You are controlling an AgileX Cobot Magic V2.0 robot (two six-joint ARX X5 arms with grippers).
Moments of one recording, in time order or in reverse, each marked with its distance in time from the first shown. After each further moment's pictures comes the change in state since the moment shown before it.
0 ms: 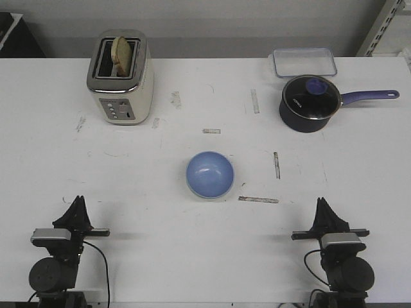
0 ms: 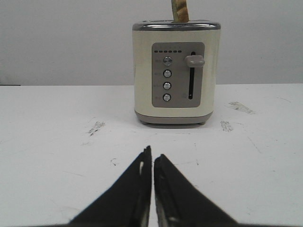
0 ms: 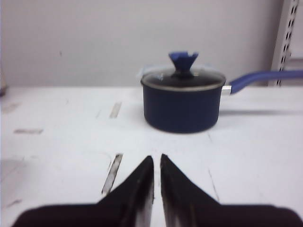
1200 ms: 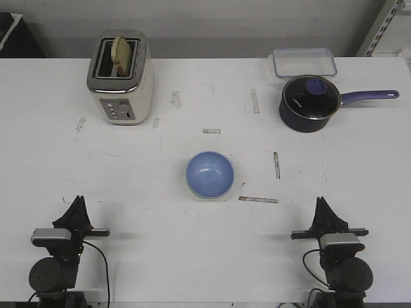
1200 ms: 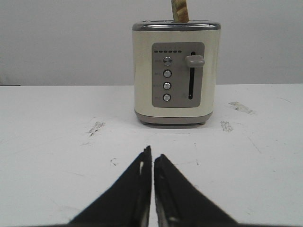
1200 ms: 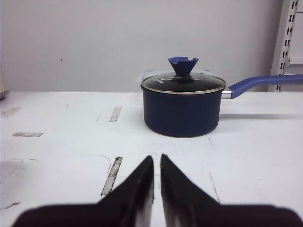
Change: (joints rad) left arm 0.000 0.000 0.000 0.000 0.000 0.000; right arm 0.000 0.000 -0.022 0.030 0.000 0.000
